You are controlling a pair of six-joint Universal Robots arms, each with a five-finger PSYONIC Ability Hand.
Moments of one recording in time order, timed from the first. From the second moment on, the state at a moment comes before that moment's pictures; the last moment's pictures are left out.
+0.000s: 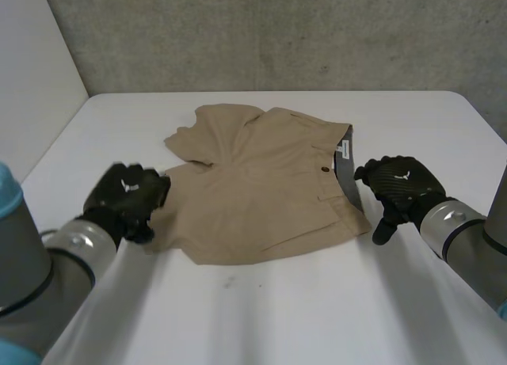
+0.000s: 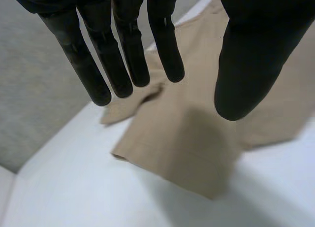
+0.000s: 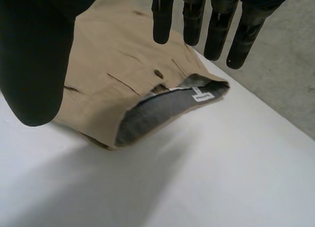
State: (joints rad) left arm 4.32 -1.68 -1.88 3.26 -1.52 3.59; right arm 1.82 -1.27 1.72 -0.10 1.33 2.74; left_hand 0.76 0.73 0.73 0.73 0.55; right_hand 0.25 0.28 0.26 0.28 0.10
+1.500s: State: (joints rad) left arm 4.43 -2.17 -1.61 3.37 -1.46 3.55; right arm 1.88 -1.15 1.78 -0.13 1.31 2.62; left_hand 0.89 0.90 0.89 0.90 0.59; right_hand 0.25 0.28 0.26 0.28 0.10
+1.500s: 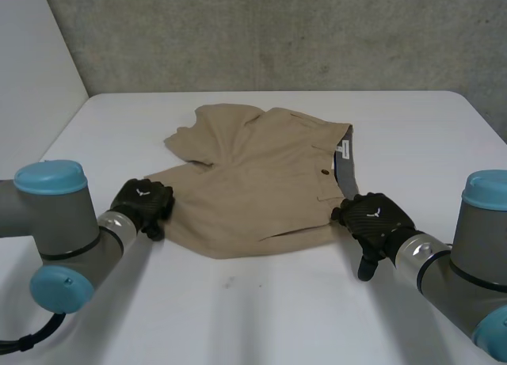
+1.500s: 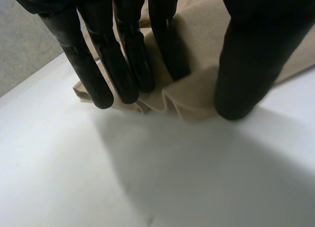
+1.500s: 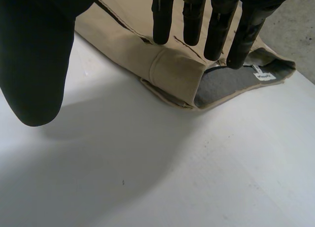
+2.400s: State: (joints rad) left arm 4.40 -1.81 -1.88 3.25 -1.45 3.54; right arm 1.87 -1.18 1.55 0.12 1.27 2.61; left_hand 1.13 1.20 1.19 1.20 0.96; right_hand 0.31 0.35 0.36 0.36 0.18
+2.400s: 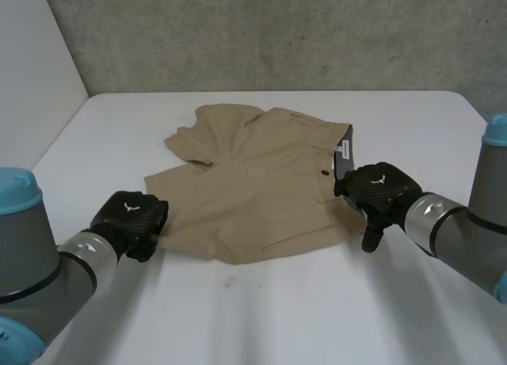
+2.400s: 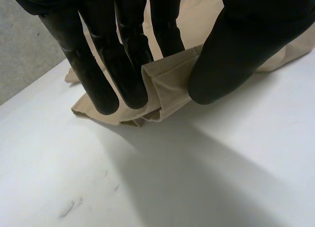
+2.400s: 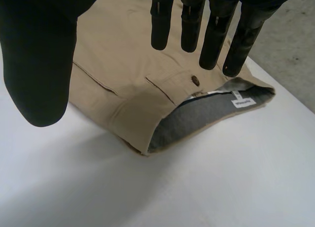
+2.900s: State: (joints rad) left arm 4.41 -1.80 -1.89 3.26 -1.45 3.54; right arm 1.88 -0.85 1.20 0.24 1.23 2.60; left_hand 1.13 1.20 1.19 1.20 0.96; right_hand 0.59 0.70 0.69 0.69 0.48
